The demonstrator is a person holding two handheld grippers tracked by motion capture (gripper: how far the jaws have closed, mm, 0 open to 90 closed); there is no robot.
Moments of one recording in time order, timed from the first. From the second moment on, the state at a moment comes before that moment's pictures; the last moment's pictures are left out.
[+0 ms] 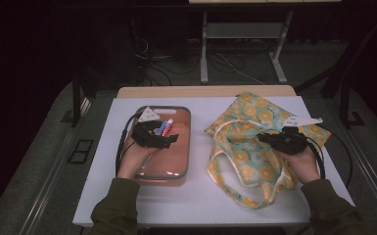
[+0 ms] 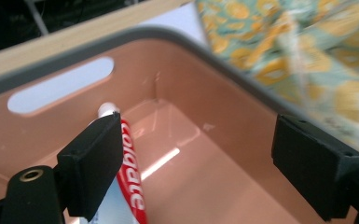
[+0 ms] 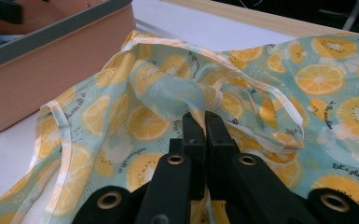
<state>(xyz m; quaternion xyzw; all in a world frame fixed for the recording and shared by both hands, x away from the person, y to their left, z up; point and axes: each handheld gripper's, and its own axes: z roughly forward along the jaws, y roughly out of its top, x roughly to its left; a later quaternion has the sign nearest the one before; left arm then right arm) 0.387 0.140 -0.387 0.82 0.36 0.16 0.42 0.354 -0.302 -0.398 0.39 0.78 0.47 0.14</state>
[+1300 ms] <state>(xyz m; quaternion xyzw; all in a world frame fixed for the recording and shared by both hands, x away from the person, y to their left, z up) 0.409 0.135 -0.416 0.84 0.45 0.11 0.27 0.352 -0.302 -0.397 0.38 0.78 0.47 0.14</state>
